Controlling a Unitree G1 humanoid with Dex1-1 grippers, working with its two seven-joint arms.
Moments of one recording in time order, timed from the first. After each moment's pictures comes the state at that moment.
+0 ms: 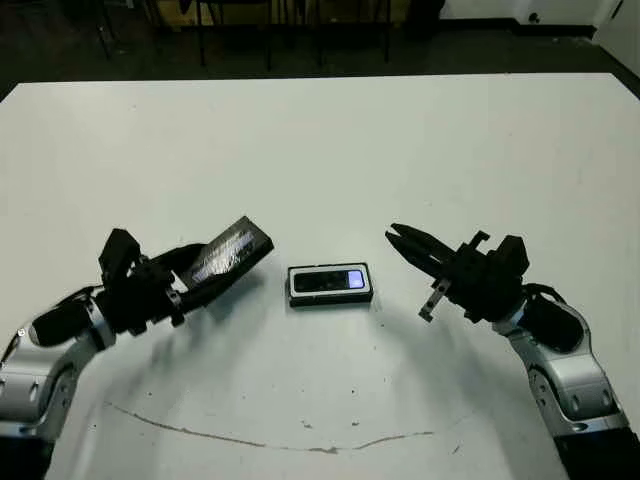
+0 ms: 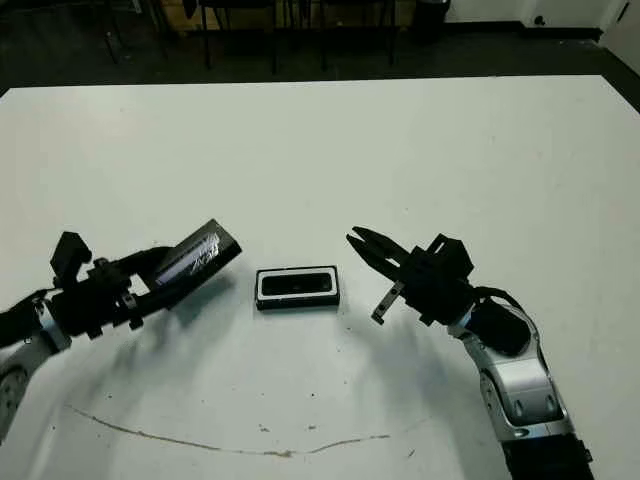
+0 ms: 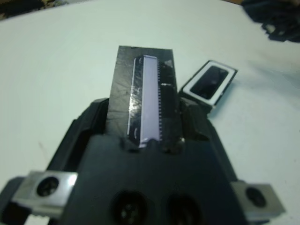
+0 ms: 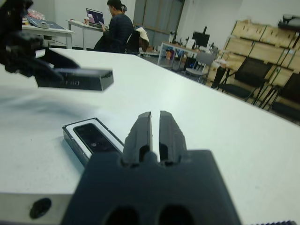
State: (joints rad) left arm -0.07 0.62 0.08 -0.07 -0.43 0.28 -0.87; right arm -0.09 -0.44 0.09 -0.08 0.27 -0.06 0.71
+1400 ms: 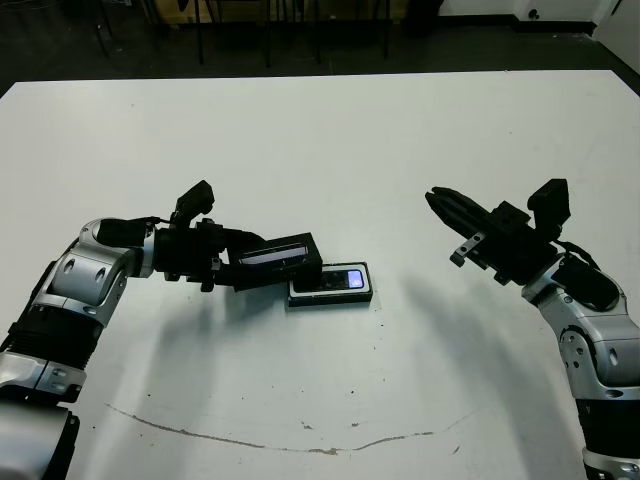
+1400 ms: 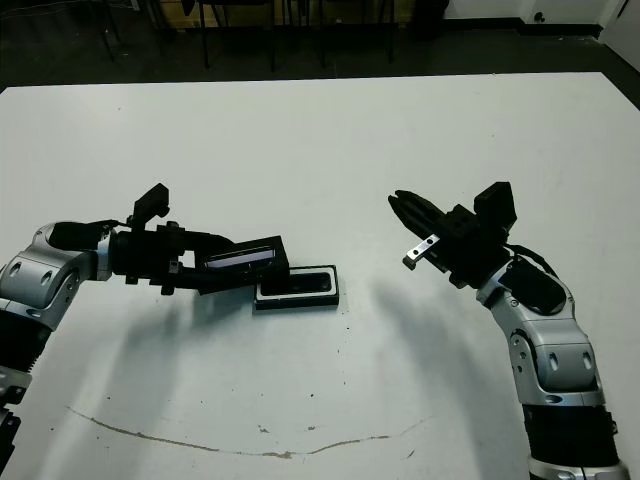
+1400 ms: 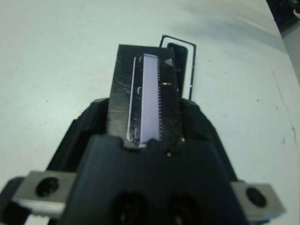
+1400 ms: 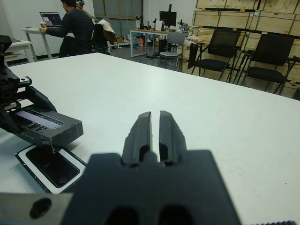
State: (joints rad) left arm -0.50 0.61 -0.22 0.32 -0.30 0.36 -1.26; right arm -0.21 -0.46 -0.05 -0.09 0.37 0.24 0.64
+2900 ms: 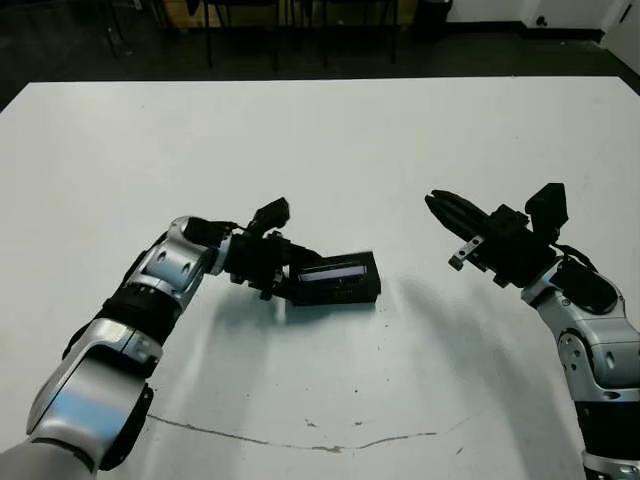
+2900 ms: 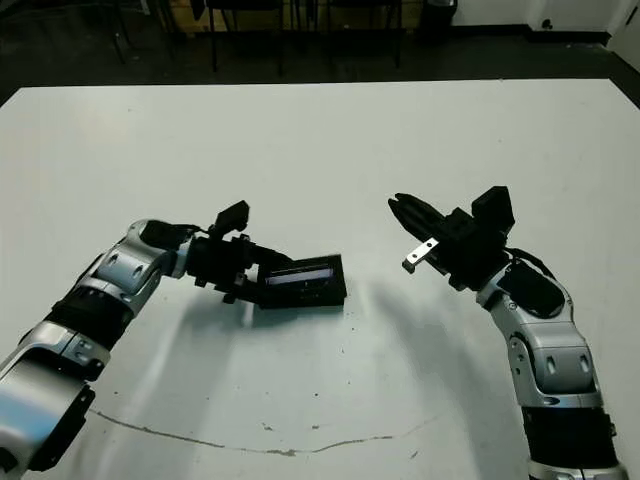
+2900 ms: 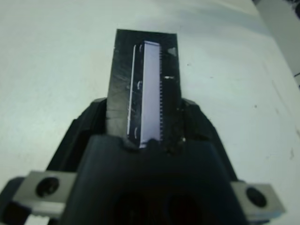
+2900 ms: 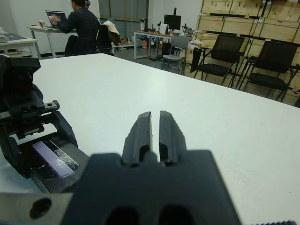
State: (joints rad) left arm -0.70 0.36 -0.42 0.61 -0.11 0.22 -1.32; right arm -0.20 -0.46 -0.05 -0.07 0.35 0.20 0.65
